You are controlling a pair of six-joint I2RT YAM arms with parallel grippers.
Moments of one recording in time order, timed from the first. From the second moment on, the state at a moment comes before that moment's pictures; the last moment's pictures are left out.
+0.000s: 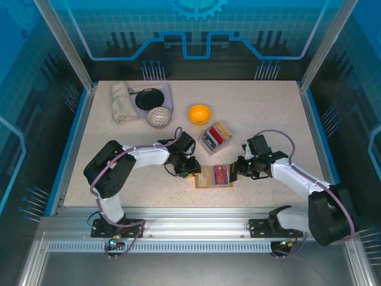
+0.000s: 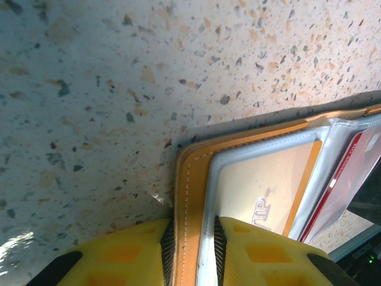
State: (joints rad) left arm -0.68 1.81 0.99 -0.39 0.42 -0.92; right arm 0.32 1.24 0.61 -0.52 -0.30 0.55
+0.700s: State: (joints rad) left arm -0.68 1.81 0.99 -0.38 0.42 -0.92; right arm 0.32 1.24 0.61 -0.42 -0.44 0.60
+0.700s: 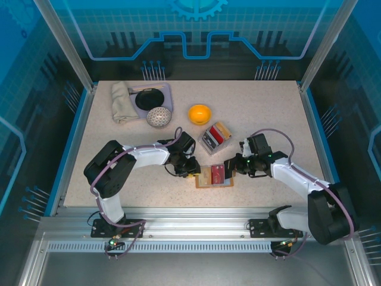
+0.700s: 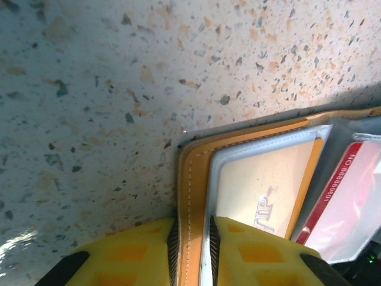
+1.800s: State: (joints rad) left arm -0.70 1.71 0.89 -0.24 0.38 -0.97; right arm 0.34 1.34 0.57 -0.24 -0.59 0.61
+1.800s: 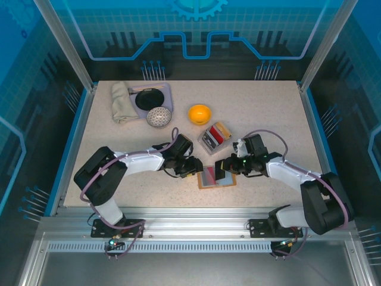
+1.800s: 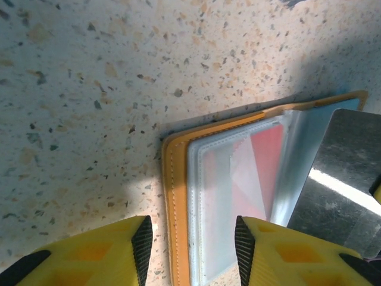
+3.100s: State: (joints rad) left arm -0.70 1.78 0.91 -0.24 0.42 -0.98; right arm 0.46 1.57 0.52 0.07 -0.67 0.63
